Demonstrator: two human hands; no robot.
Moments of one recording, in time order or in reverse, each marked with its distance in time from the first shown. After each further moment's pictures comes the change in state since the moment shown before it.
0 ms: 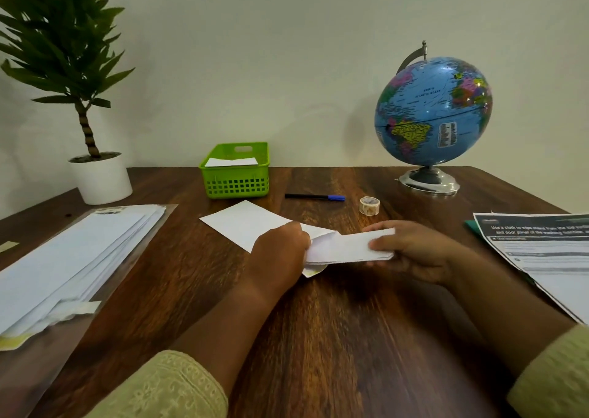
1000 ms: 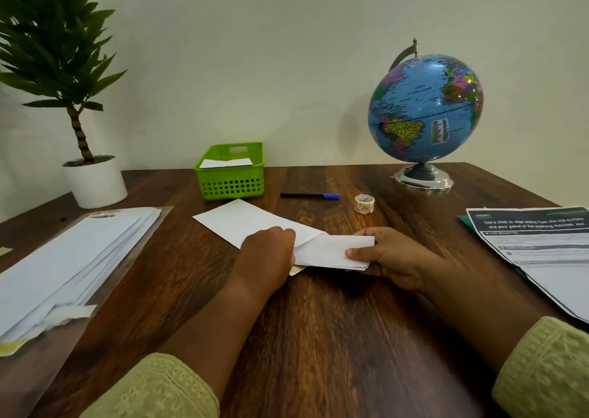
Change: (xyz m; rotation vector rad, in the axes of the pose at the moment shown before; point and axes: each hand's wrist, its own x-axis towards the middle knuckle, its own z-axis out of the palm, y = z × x) left_hand -0.004 0.000 -0.014 0.111 -0.074 -0.057; right_hand 0.010 0.014 0.023 -0.130 0.091 -0.001
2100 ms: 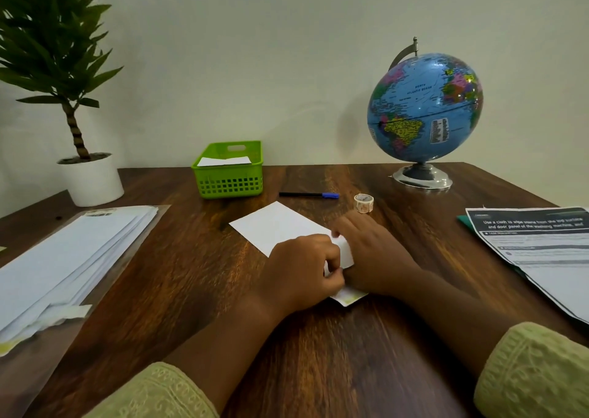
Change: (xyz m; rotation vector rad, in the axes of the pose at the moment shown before) left_hand -0.012 0.032 -0.002 -0.373 0.023 0.233; right_hand 0.014 0.019 0.012 -1.253 0.294 -0.843
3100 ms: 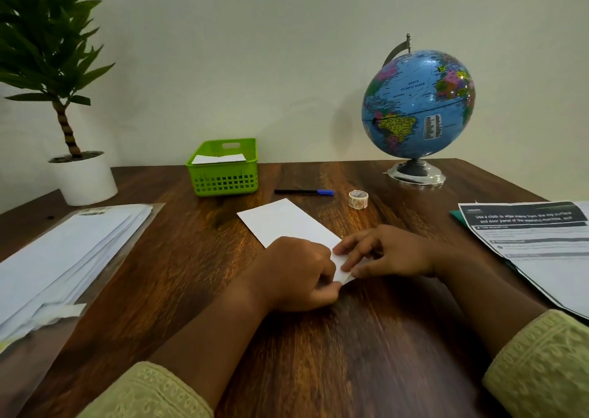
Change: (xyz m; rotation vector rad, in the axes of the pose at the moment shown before) left_hand 0.001 -0.009 -0.011 0.114 -0.259 0.254; right_hand -0.008 0.033 -0.035 0.581 -0.556 0.014
